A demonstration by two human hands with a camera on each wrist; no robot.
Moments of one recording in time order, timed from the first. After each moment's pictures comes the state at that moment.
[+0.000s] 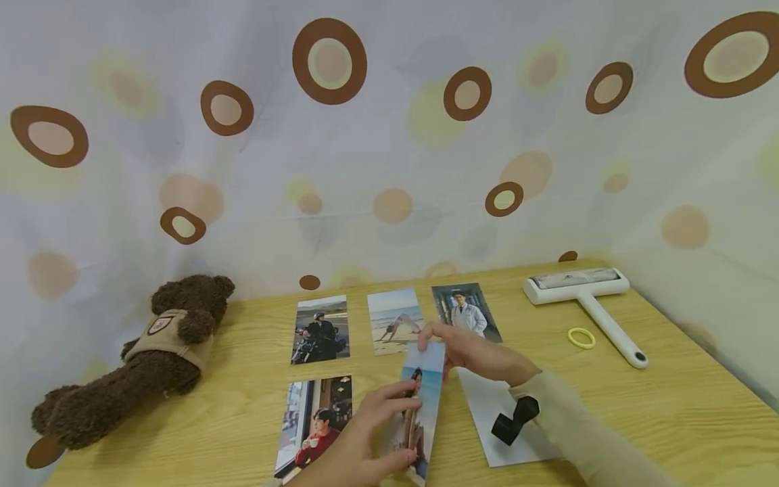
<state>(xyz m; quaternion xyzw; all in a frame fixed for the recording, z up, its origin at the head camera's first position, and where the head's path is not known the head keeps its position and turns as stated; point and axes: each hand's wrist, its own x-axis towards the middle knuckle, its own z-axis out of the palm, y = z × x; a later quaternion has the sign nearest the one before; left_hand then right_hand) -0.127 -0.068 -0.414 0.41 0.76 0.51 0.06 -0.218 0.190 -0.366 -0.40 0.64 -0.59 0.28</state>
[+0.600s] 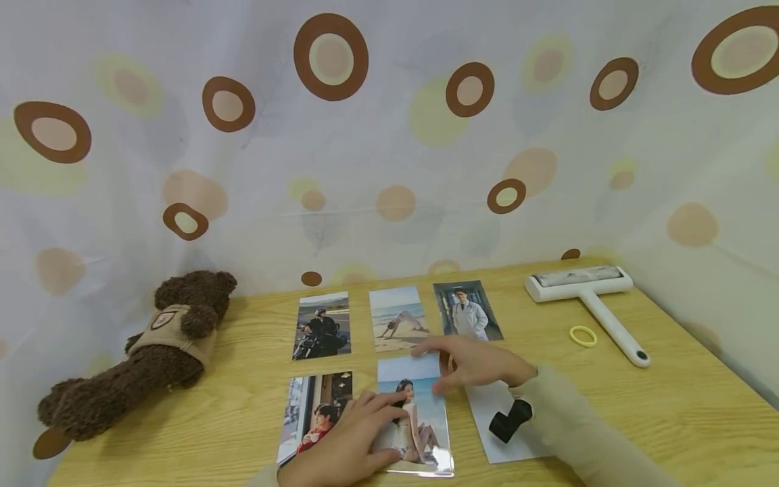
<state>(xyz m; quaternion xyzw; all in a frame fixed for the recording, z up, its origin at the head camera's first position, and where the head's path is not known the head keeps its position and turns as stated) -0.137 -0.074 -0.413 0.37 0.89 0.26 0.10 -0.221 0.189 -0.380 -0.41 0.83 -0.34 0.16</state>
